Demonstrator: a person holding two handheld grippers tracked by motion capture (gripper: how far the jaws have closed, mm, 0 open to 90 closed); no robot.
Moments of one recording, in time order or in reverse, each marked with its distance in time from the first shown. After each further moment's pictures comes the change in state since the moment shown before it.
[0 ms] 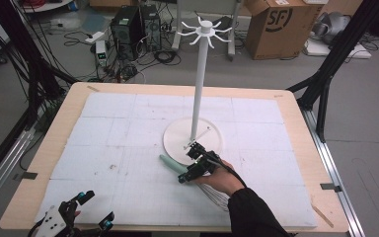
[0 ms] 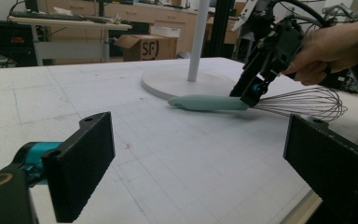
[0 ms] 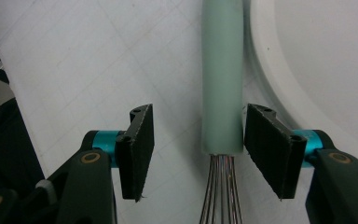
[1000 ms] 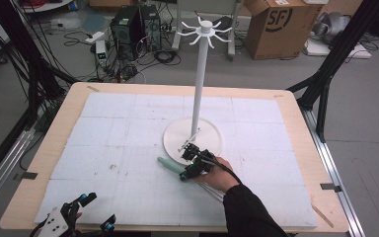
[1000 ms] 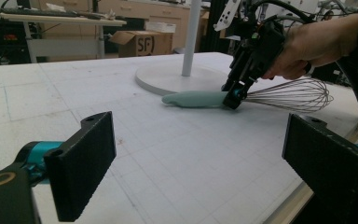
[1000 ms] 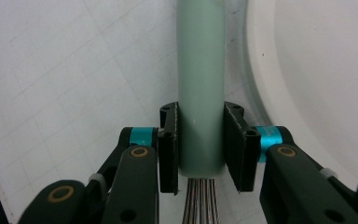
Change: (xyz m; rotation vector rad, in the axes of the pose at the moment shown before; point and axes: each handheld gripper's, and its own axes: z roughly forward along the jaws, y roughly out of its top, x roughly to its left) left arm -0.005 -0.002 0.000 0.020 -0.022 0.010; right arm -0.001 0.008 0.012 0.065 -0.079 -0.112
